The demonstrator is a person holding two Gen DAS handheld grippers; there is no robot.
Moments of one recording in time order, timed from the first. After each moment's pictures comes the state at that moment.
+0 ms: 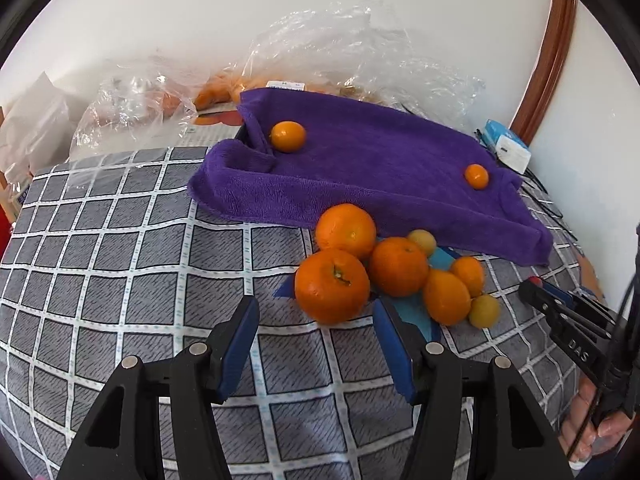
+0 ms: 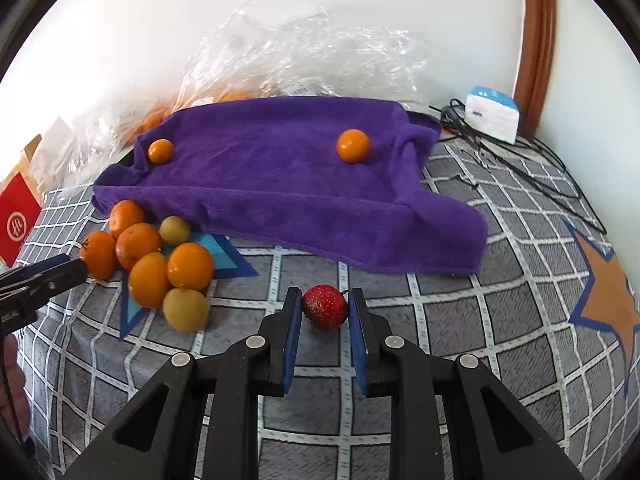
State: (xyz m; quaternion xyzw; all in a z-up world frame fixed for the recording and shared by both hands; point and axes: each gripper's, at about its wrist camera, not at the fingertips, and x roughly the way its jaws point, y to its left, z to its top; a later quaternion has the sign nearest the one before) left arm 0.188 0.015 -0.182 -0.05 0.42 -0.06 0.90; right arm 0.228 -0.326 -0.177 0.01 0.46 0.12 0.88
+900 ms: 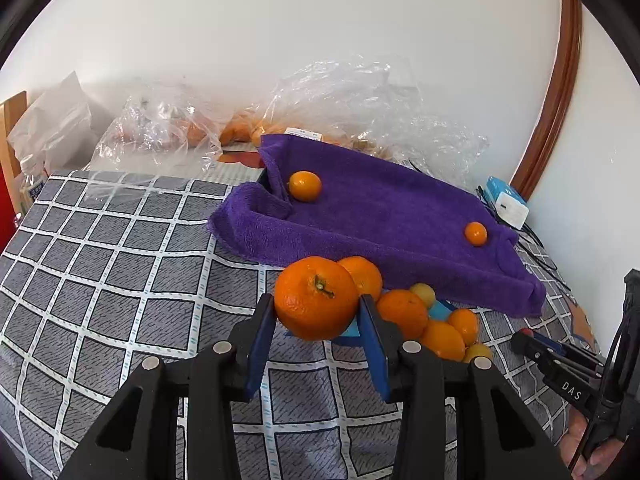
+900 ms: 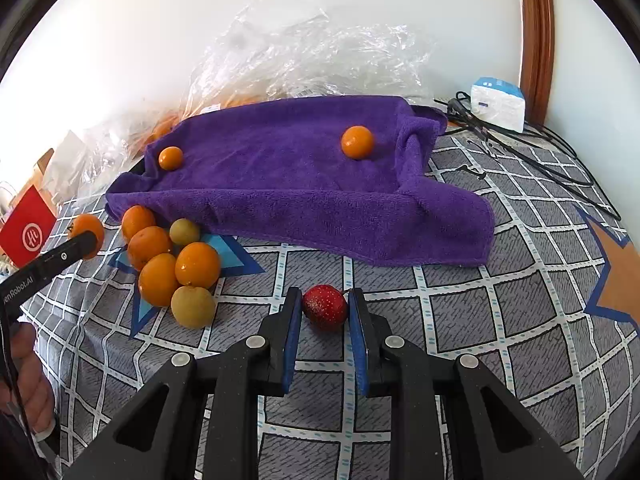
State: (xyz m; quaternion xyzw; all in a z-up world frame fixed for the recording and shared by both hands) left arm 0.178 0.034 -0.174 -0.11 0.33 -0.05 0.94; right arm 0.225 -0.332 -0.178 0.04 0.45 0.15 0.88
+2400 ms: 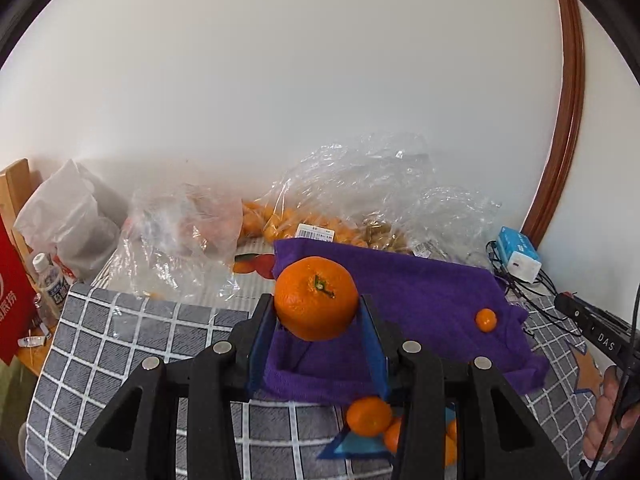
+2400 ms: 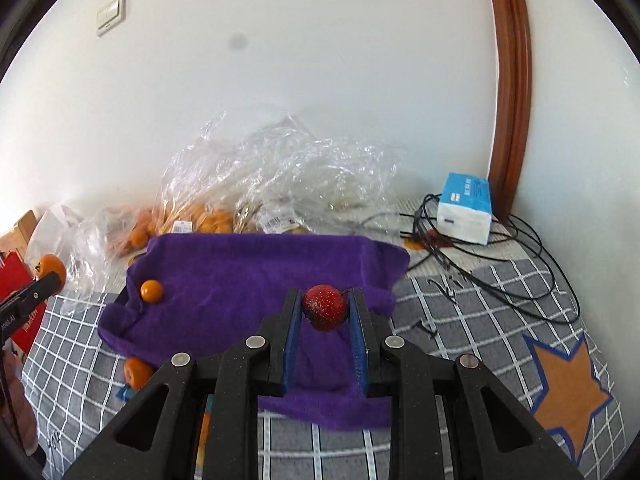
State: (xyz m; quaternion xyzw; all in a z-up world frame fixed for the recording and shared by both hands) left arm 0.237 0.046 -0.093 -0.07 0.28 -0.02 0.96; right arm 0.301 -0.343 -0.082 0.05 0.36 0.09 0.93
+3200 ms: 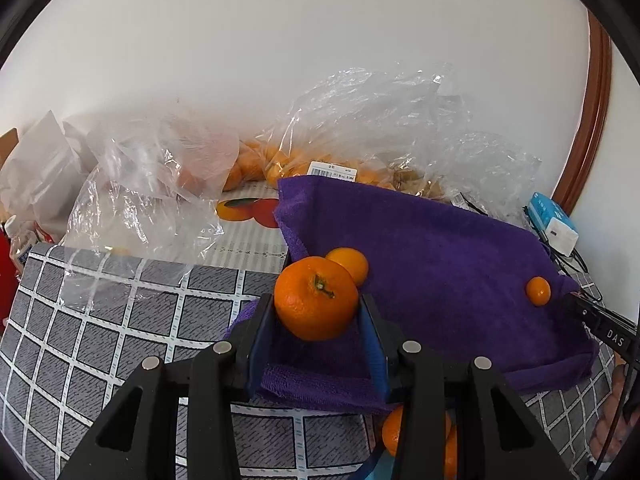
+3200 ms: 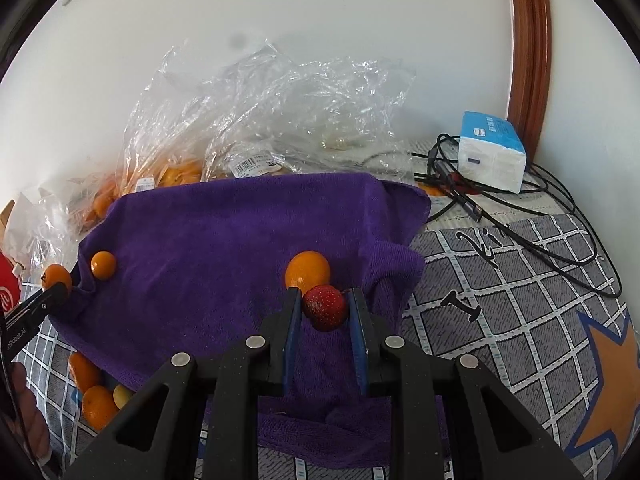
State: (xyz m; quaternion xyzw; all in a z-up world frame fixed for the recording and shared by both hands) left arm 0.278 0.046 -0.164 -0.07 0.33 -0.01 0.94; right arm 0.346 -0.338 -0.161 0.06 0.43 0.08 0.90
